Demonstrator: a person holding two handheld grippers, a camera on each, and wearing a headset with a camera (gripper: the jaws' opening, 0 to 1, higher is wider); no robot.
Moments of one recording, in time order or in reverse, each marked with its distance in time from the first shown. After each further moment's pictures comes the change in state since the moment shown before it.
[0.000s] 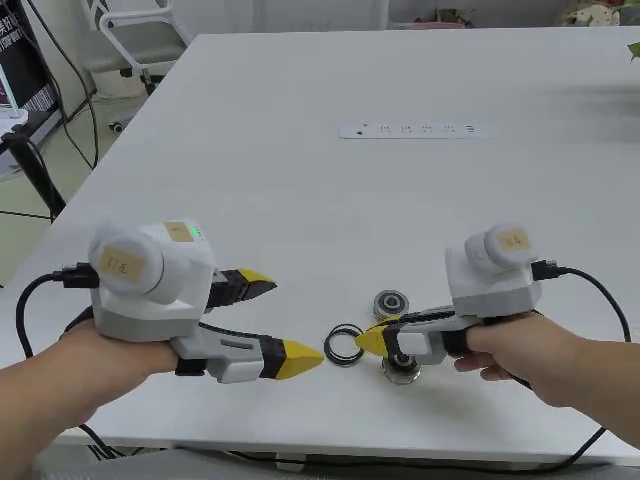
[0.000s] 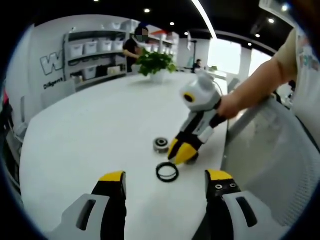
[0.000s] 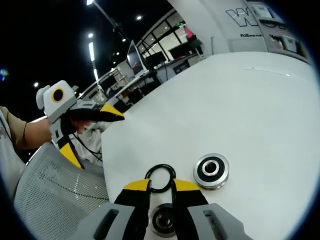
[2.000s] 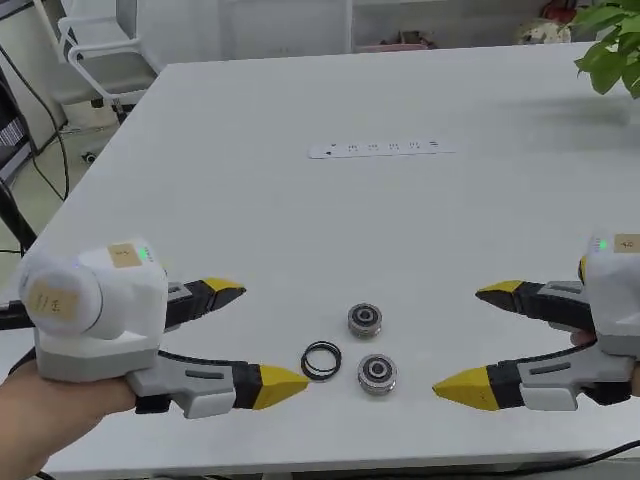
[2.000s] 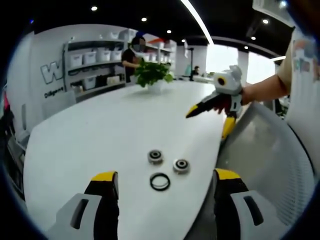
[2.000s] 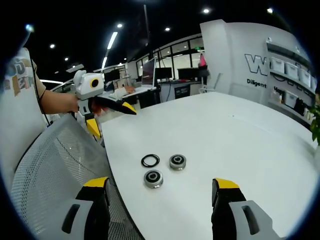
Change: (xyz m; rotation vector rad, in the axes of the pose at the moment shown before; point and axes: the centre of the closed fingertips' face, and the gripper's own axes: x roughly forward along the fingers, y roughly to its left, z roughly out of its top) left arm -0.018 -0.022 0.024 0.030 -0.074 0.007; right arm -0.137 0.014 -0.006 -0.326 -0.104 -0.185
